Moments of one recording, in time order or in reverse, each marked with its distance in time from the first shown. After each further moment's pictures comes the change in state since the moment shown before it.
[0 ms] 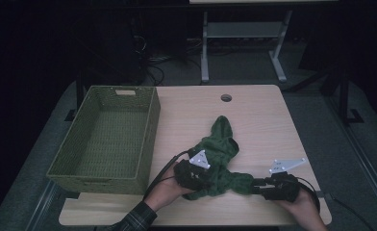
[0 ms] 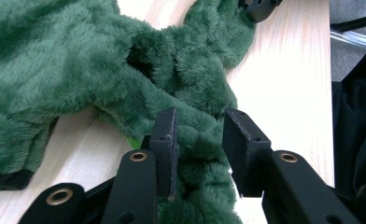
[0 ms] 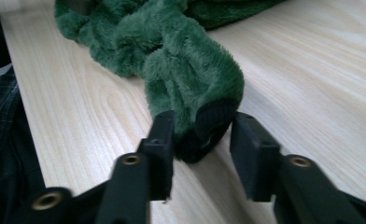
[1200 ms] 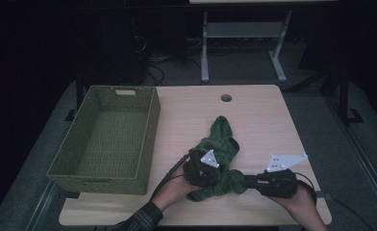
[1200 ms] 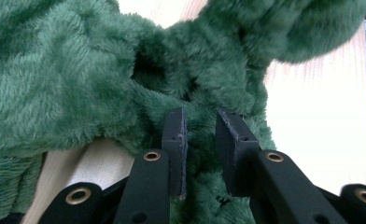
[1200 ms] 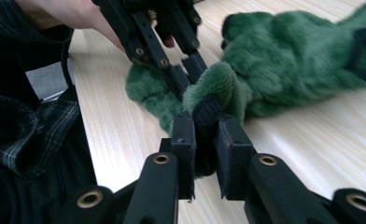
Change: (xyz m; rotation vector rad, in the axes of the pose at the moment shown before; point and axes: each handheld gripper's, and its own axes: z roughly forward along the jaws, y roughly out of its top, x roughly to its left) left arm 0.006 0.011 0.025 0.030 0.017 0.012; right arm 0.037 0.042 -0.018 -0.109 0.064 -0.166
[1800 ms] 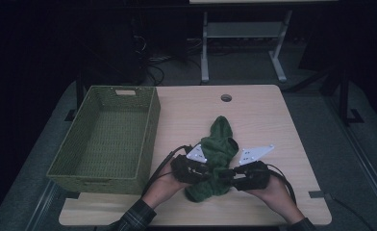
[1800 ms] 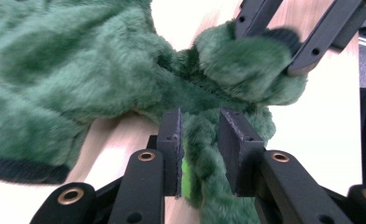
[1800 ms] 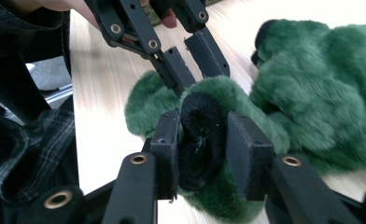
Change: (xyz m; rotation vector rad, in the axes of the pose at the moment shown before) left arm 0.004 -0.012 -0.041 -0.060 0.056 -0.045; right arm -0.004 0.029 0.057 0.049 0.091 -0.031
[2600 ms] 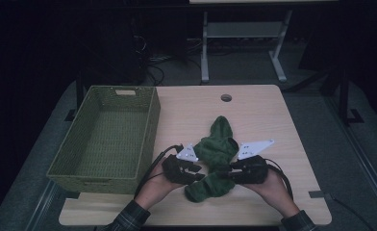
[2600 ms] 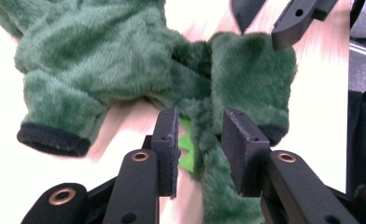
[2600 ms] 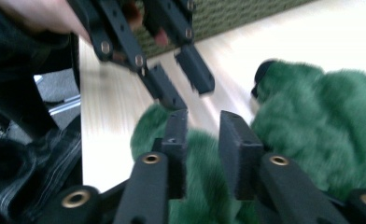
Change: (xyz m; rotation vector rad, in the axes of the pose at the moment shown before) left arm -0.002 -0.010 -0.020 -0.010 0.019 -0.016; right arm 0.001 0.014 -0.004 -0.047 0.009 -0.030
